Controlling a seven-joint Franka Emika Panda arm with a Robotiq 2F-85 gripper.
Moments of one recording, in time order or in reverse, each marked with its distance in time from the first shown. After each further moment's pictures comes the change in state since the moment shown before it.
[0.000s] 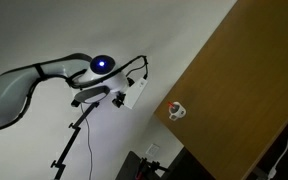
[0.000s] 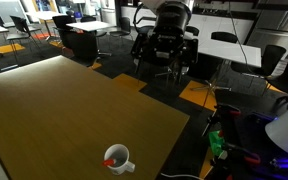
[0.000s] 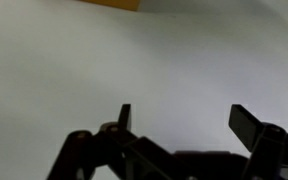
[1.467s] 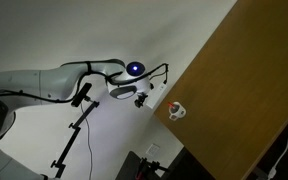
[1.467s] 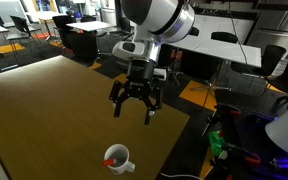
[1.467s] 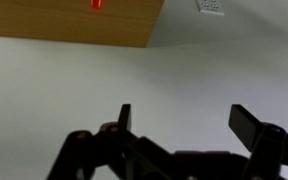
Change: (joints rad) arm -0.063 0.407 0.162 0.208 0.065 0.155 -0.029
